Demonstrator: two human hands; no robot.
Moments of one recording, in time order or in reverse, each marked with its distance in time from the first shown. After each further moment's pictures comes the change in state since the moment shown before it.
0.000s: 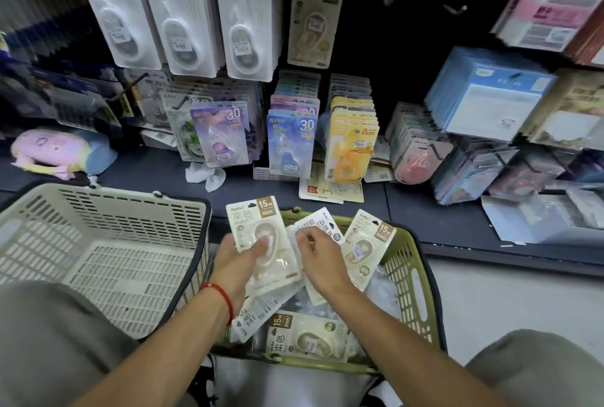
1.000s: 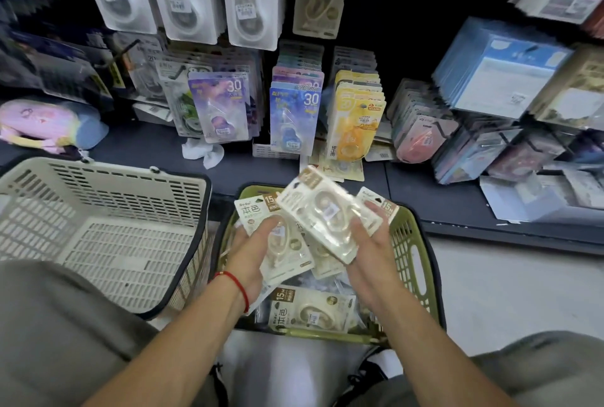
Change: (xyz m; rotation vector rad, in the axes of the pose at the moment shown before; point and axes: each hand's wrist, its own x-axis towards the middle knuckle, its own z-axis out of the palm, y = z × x) left_hand -0.004 -0.018 0.009 -0.265 -0.099 -0.170; right_hand -0.046 0.006 -0.038 1.211 0.208 0.343
